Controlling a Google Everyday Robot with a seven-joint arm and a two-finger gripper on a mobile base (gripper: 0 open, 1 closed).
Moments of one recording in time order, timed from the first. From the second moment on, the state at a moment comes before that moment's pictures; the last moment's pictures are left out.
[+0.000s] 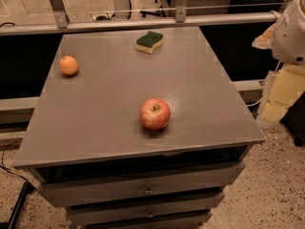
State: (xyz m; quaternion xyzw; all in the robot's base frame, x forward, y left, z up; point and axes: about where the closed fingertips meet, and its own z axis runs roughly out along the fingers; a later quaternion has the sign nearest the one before) arm 0.438 -0.216 0.978 -0.60 0.78 -0.04 0.16
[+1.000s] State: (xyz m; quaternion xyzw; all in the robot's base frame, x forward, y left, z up) arm 0.529 -0.187 0.954 -0.61 0.76 -0.03 0.22
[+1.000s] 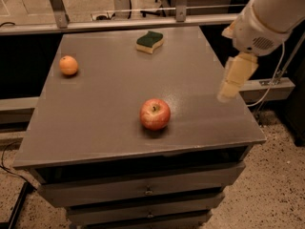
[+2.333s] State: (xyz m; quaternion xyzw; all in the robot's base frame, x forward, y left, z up) arm 0.674 -0.130 0.922 -0.57 0.76 0.01 0.32
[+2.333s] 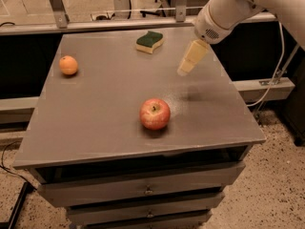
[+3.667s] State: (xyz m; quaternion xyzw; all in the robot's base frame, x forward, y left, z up) arm 0.807 -0.076 0.862 -0.46 0.79 0.04 0.41
